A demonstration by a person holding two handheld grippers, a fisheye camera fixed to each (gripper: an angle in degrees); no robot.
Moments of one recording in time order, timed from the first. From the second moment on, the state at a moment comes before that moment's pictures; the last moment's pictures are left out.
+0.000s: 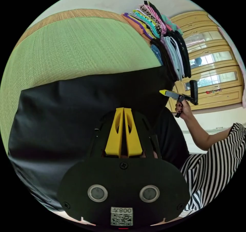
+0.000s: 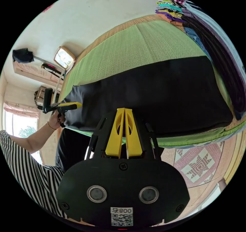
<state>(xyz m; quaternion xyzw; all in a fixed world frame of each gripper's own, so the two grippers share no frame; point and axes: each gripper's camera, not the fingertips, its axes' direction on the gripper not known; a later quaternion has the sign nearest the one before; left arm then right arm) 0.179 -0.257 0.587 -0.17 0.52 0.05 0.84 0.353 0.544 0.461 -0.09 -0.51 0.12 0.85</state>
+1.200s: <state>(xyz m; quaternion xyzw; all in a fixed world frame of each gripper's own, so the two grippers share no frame) 0.635 -0.443 0.625 -0.16 0.51 0.40 0.74 0.525 0.703 0.554 0.00 -0.49 0.39 0.78</state>
